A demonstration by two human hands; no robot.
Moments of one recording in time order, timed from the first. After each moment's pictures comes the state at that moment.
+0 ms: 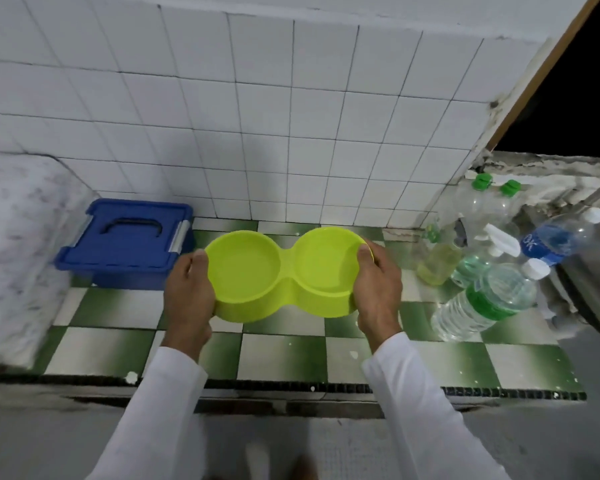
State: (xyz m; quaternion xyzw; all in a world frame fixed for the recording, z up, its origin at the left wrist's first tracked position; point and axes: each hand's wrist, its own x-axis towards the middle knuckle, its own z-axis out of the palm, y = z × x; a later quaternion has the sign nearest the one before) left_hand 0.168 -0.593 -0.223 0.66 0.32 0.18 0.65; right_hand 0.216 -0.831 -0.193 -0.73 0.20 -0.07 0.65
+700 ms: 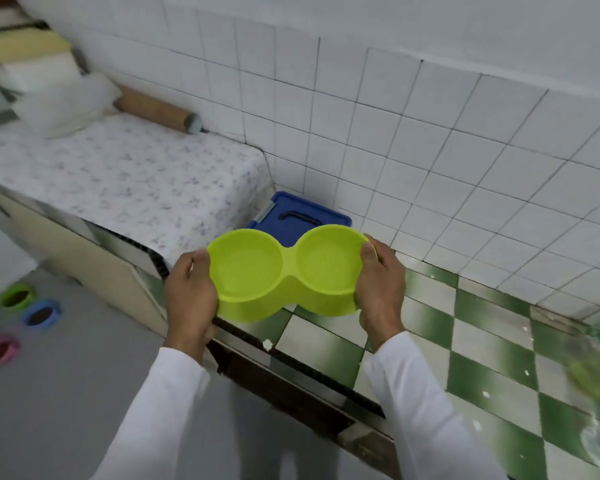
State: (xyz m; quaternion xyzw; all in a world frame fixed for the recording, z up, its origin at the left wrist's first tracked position) left_hand 0.006 -0.381 -0.198 0.56 0.44 0.37 0.60; right_hand 0.150 -0.576 -0.161 -0.74 0.02 0.05 0.67
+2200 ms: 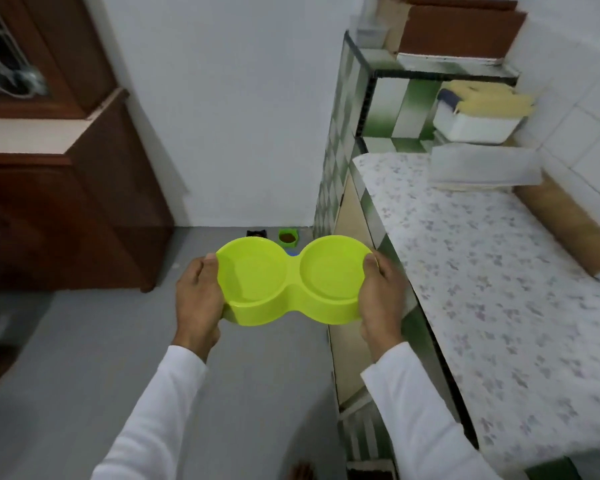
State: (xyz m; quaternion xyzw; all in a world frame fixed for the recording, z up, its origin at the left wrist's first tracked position) left_hand -0.323 -0.052 -0.220 0.27 0.64 0.62 0.36; right_hand -0.078 -0.035 -0.191 -0.66 -0.38 0.36 0.54
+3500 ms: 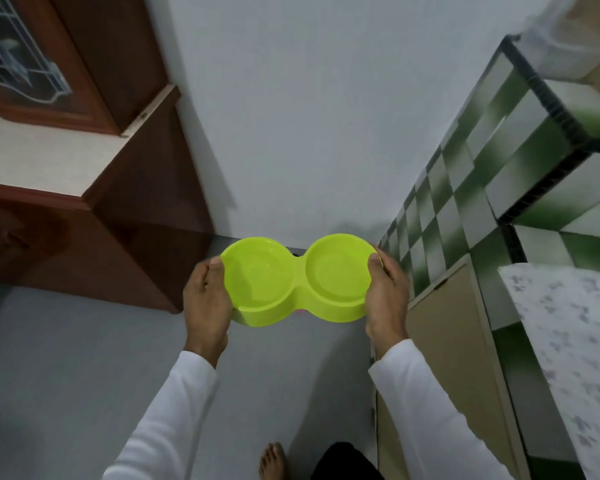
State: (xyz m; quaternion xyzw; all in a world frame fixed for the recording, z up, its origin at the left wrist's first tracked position) left_hand -0.517 0.269 -0.264 0.21 0.69 0.64 0.27; right_hand -0.290 0.350 -0.241 -0.62 -0.41 0.44 0.51
